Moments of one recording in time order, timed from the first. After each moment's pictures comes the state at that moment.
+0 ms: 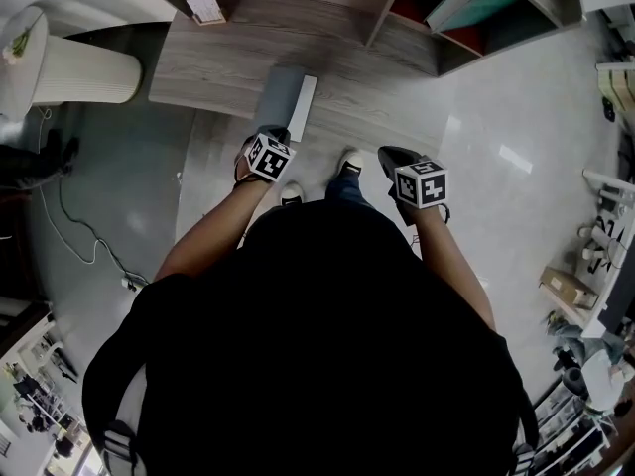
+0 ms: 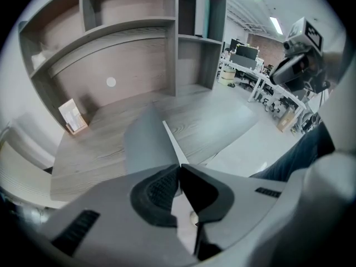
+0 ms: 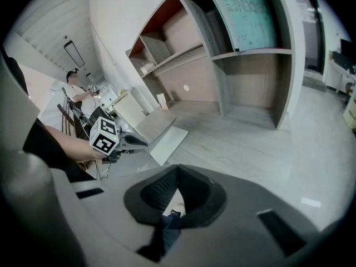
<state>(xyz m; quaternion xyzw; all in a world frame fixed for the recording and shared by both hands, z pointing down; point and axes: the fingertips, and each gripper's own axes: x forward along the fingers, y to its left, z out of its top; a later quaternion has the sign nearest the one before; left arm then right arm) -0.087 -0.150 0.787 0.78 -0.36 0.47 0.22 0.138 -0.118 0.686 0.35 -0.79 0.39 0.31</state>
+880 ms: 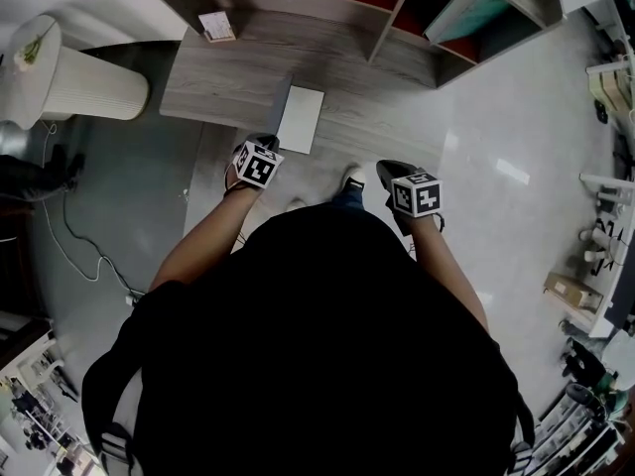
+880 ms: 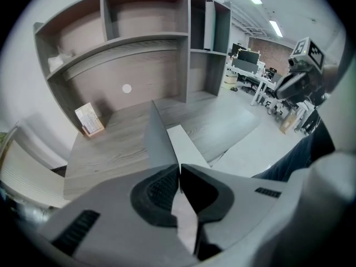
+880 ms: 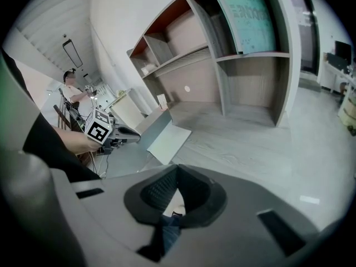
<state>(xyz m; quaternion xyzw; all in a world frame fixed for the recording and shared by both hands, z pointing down) -0.142 -0.157 0.753 0.78 -0.38 0.45 0.21 0.115 -0.098 0.683 0.38 -0.79 0.38 0.30</state>
